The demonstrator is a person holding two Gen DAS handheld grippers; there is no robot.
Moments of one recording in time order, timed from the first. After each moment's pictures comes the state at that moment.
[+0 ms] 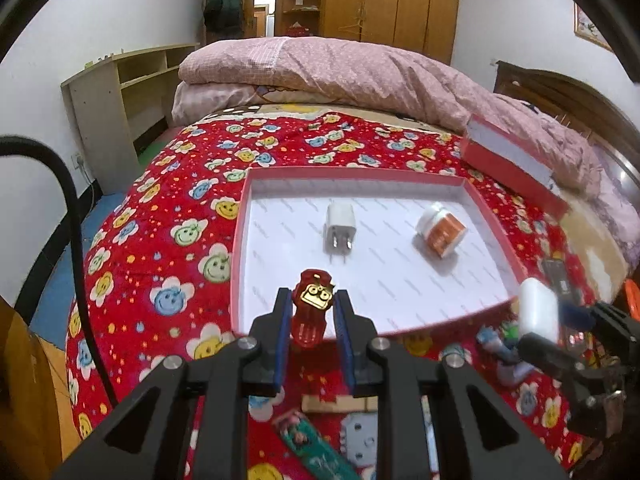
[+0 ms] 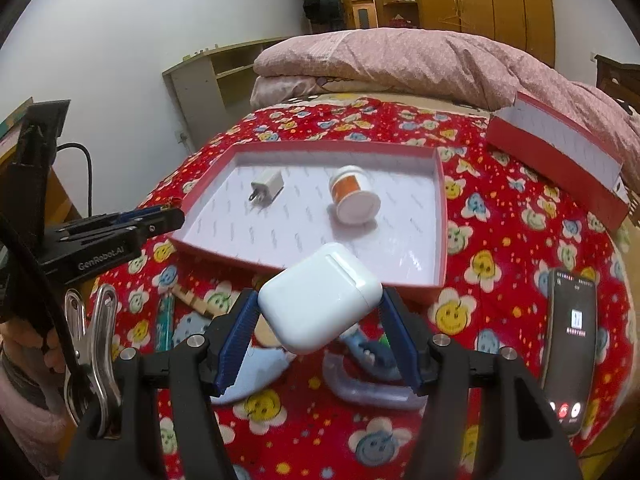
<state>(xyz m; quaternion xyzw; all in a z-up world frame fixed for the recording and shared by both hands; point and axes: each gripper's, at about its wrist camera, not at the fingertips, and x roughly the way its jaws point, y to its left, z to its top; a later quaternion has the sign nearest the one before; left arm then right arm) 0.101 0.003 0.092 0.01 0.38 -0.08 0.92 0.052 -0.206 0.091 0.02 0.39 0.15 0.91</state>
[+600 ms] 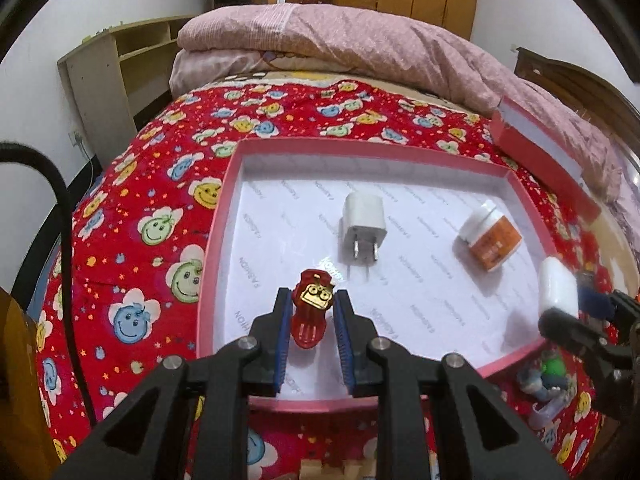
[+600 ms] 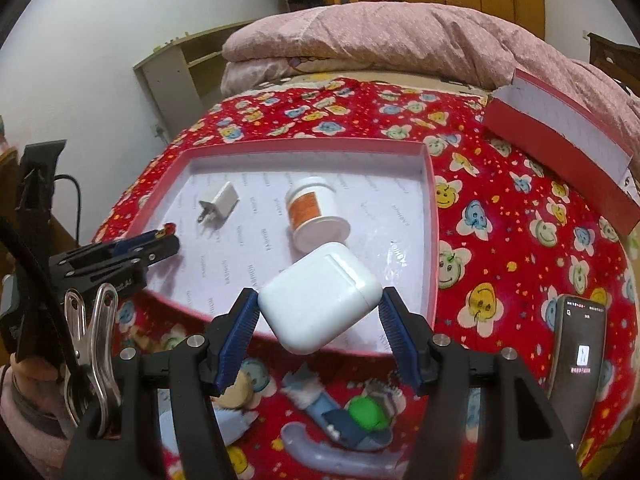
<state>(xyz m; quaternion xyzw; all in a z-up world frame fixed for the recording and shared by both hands) 0.160 -0.003 0.056 0.00 0.43 -0.06 0.90 0.120 -0.215 0.076 0.04 0.44 0.12 0.89</state>
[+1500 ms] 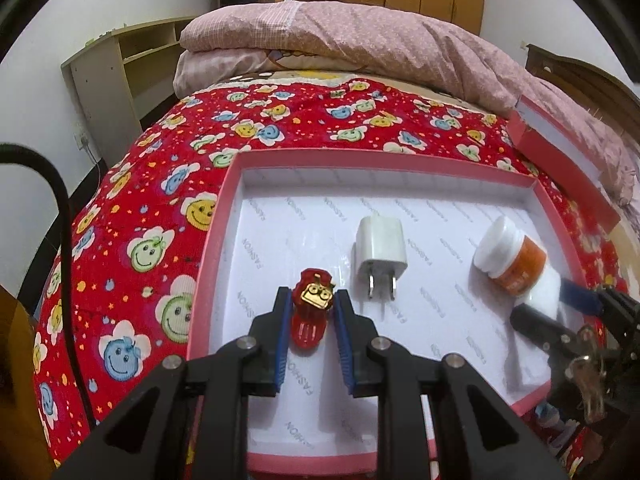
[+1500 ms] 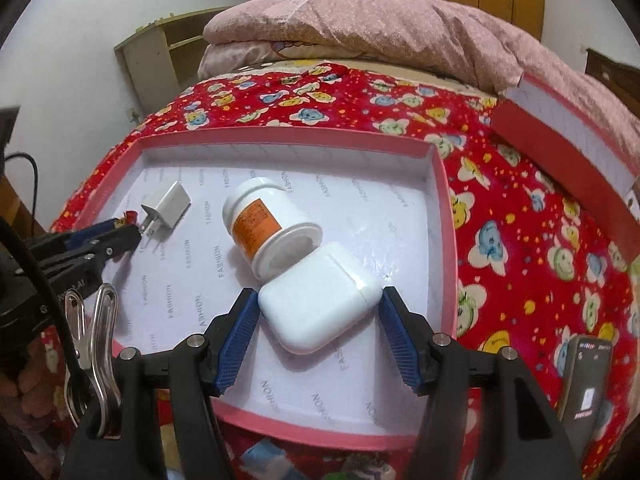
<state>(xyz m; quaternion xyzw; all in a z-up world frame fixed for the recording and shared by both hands) 0.188 -0.009 0.050 0.01 0.43 -0.04 0.90 0.164 -0.201 0.047 -0.01 0.44 0.09 0.89</state>
